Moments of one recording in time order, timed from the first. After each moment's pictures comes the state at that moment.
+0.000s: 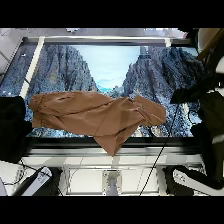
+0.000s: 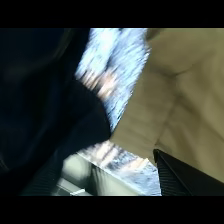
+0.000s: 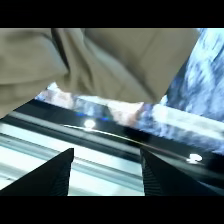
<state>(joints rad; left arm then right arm) 0.69 -0.99 0.81 1.39 -1.00 -1.49 -0.14 -1.19 1.34 -1.29 1.66 1.30</state>
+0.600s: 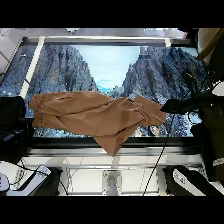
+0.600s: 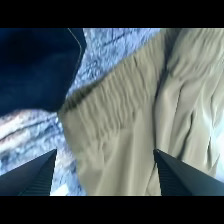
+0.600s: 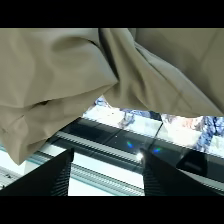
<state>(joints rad) 0.95 -1.03 0.37 0.48 -0.76 -1.18 -0.17 -1.03 1.06 -1.10 1.47 1.32</state>
